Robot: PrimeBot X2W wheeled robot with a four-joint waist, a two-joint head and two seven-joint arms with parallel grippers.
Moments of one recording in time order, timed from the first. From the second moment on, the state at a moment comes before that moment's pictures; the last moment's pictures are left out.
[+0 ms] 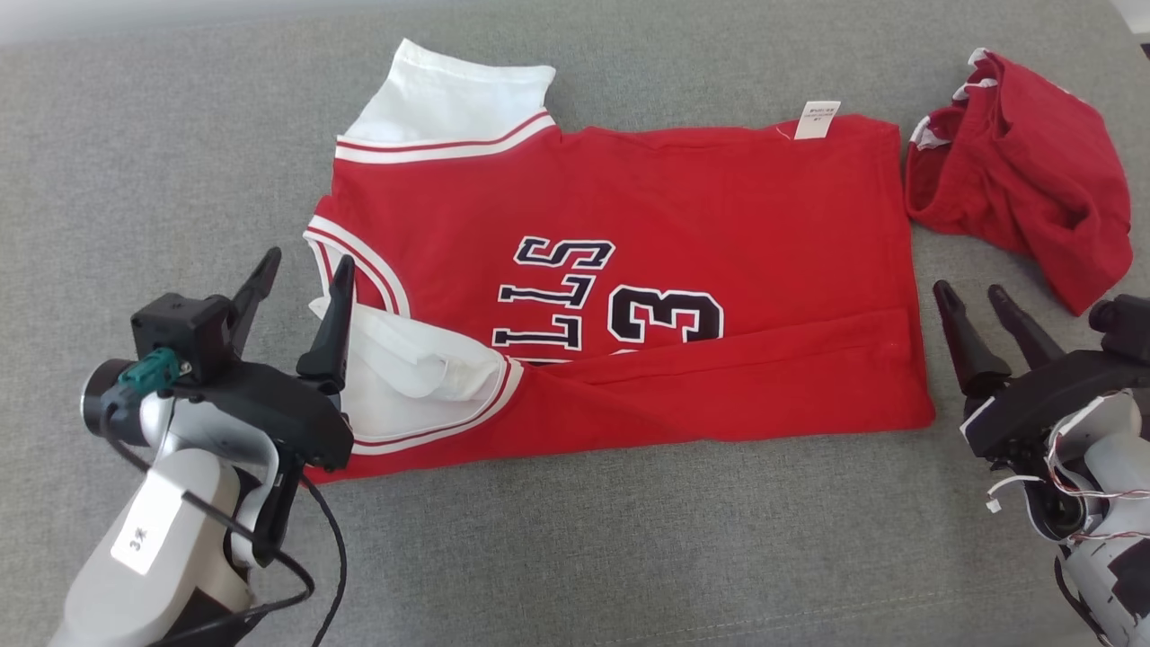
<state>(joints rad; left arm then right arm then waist) -0.55 0.32 -0.42 0.40 -0.61 0.03 -0.11 -0.62 -0.45 0.56 0.64 0.94 0.12 -0.13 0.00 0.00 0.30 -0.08</state>
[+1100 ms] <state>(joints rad) -0.09 0.21 -0.32 0.30 -0.89 0.03 -0.18 -0.26 -0.41 0.45 0.43 0.96 0.06 -0.25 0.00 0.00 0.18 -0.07</state>
